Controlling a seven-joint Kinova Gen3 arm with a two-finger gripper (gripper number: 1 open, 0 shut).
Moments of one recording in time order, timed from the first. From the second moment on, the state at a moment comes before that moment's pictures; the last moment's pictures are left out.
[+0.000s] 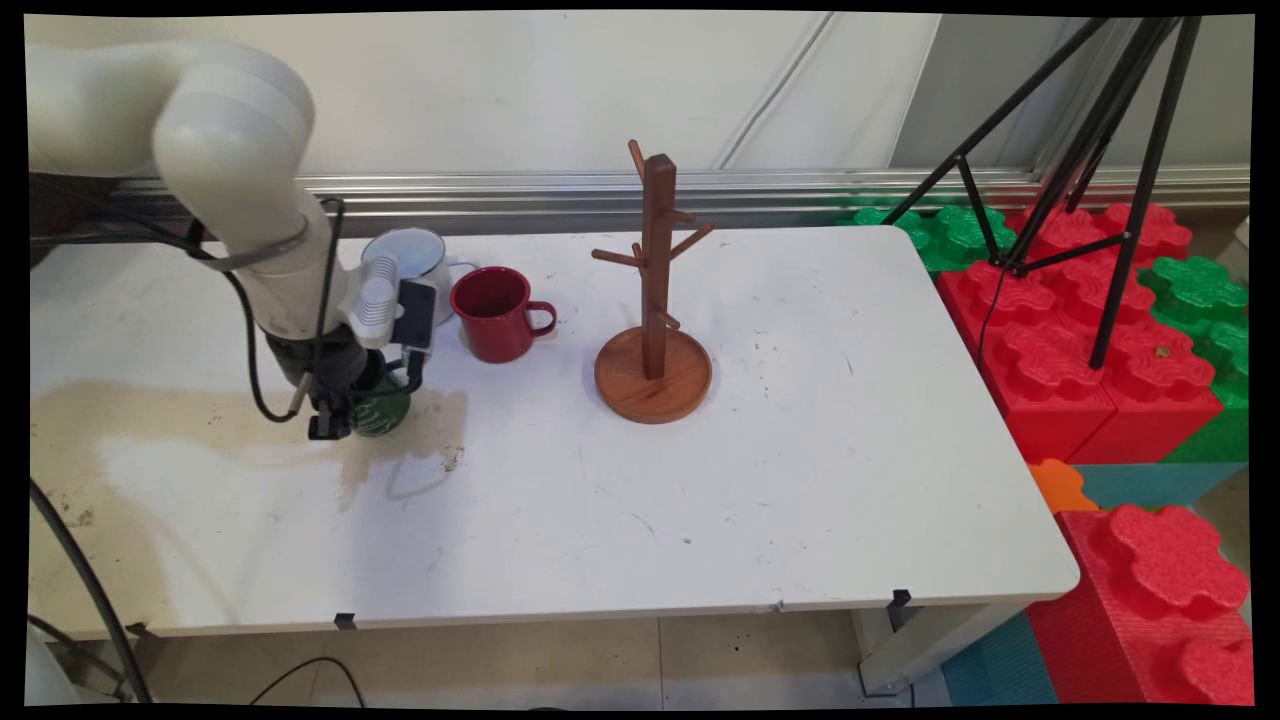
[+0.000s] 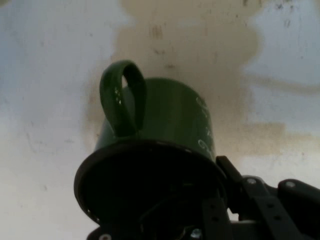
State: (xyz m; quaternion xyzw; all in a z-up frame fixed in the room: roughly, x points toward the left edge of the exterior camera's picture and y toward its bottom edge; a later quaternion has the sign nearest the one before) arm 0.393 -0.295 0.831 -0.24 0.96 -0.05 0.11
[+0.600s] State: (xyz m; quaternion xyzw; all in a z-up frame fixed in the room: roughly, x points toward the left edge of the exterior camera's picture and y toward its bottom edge) arm 0.384 -0.310 0.812 -0.23 0.97 -0.04 0.12
